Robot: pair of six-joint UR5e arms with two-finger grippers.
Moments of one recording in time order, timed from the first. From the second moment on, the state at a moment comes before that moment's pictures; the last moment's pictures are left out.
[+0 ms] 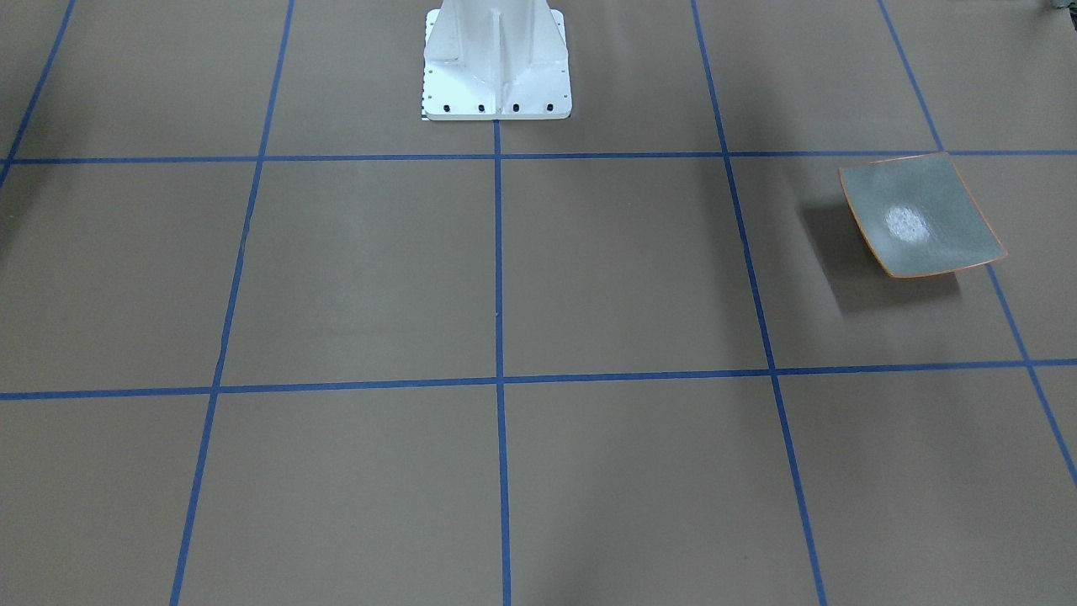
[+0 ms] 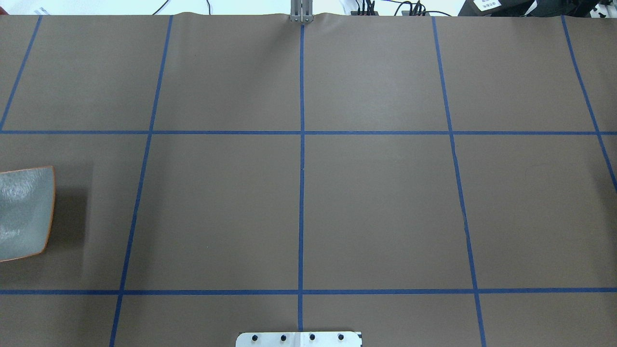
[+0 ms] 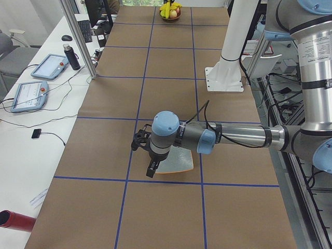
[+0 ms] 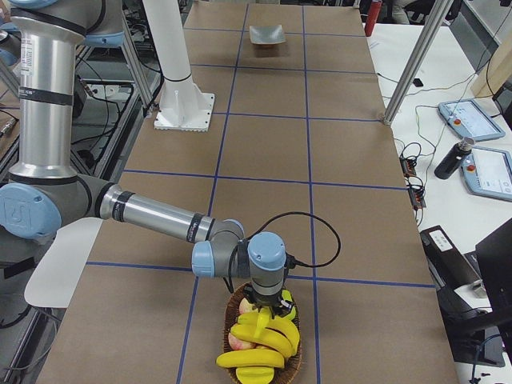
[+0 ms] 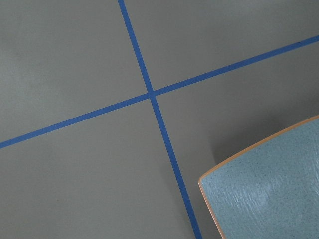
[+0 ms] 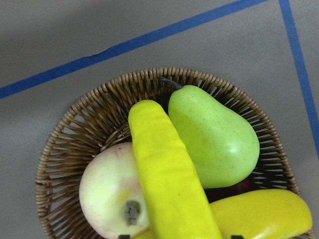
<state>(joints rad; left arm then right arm) -1.56 -1.35 -1.84 -1.77 -2.32 0.14 1.59 -1.70 1.45 -1.26 2.16 -1.17</state>
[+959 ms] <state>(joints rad) -1.56 -1.37 -1.85 -1.82 -2.32 0.14 1.53 -1.46 1.54 -1.42 2.21 -0.81</state>
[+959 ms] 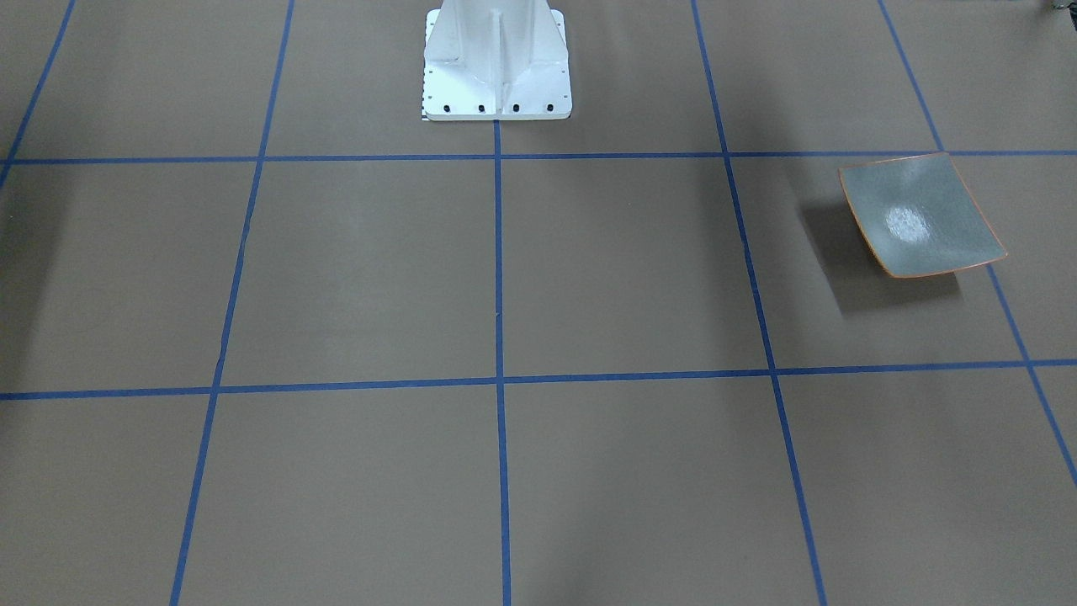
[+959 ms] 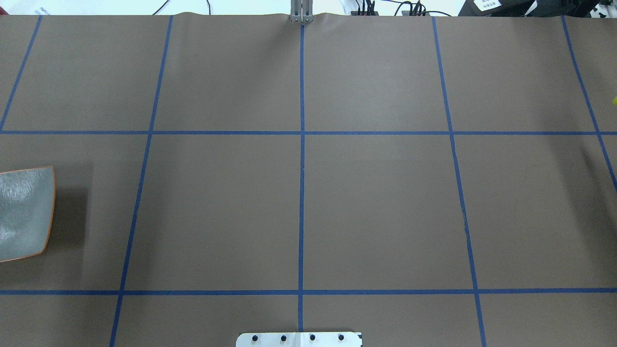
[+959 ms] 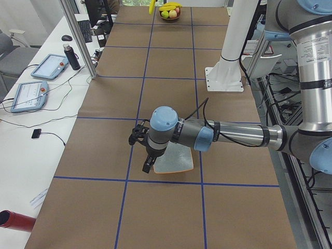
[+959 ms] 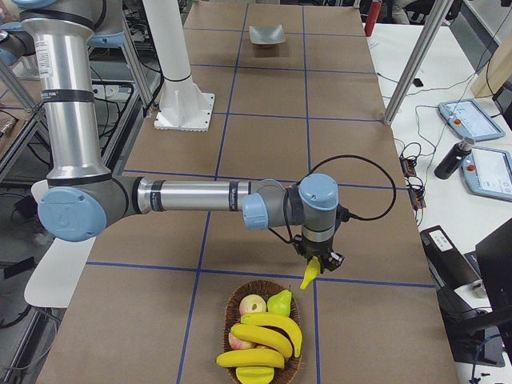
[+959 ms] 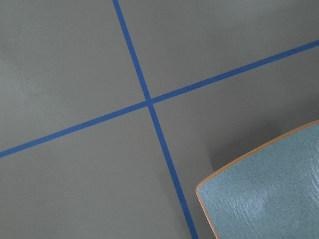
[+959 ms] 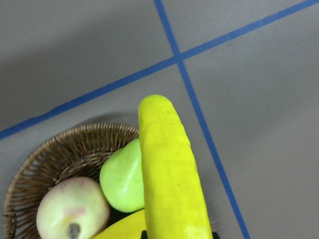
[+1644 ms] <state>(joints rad) -1.50 -1.59 -1.79 -1.93 -2.40 -0.21 1.21 -1.18 1.61 -1.42 2.23 -0.10</state>
